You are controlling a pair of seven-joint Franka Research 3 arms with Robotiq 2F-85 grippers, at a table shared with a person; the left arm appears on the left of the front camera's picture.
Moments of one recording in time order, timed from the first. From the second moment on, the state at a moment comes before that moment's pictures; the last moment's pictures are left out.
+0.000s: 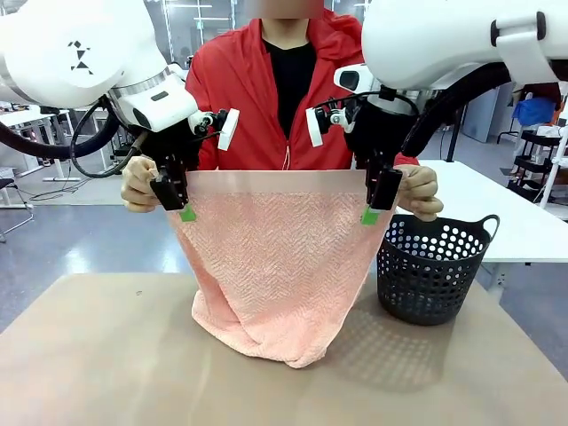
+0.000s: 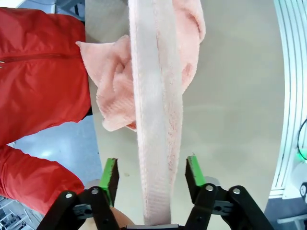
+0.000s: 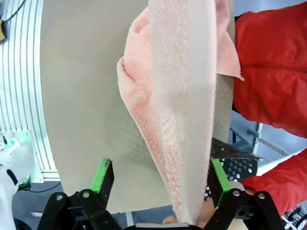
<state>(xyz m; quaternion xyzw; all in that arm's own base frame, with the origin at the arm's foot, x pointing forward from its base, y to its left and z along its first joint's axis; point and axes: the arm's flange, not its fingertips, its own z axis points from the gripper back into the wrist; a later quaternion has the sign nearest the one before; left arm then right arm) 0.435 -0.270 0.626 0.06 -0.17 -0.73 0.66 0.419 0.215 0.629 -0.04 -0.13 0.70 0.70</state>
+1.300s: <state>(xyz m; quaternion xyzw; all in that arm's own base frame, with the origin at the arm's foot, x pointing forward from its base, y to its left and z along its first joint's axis) 0.436 -0.268 0.630 0.05 -0.18 -0.73 0.66 0.428 0.203 0.634 -0.04 -0.14 0.68 0.72</state>
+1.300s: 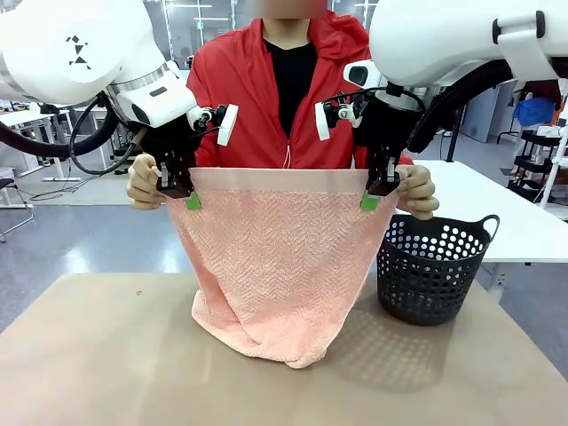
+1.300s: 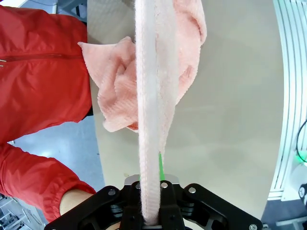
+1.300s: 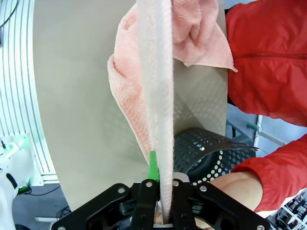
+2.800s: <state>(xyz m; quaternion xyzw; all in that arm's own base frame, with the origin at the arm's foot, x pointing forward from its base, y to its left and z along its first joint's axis) 0.435 -0.270 0.630 0.05 -0.18 -0.73 0.66 0.428 0.205 0.632 -0.04 -0.14 0.68 0.72</state>
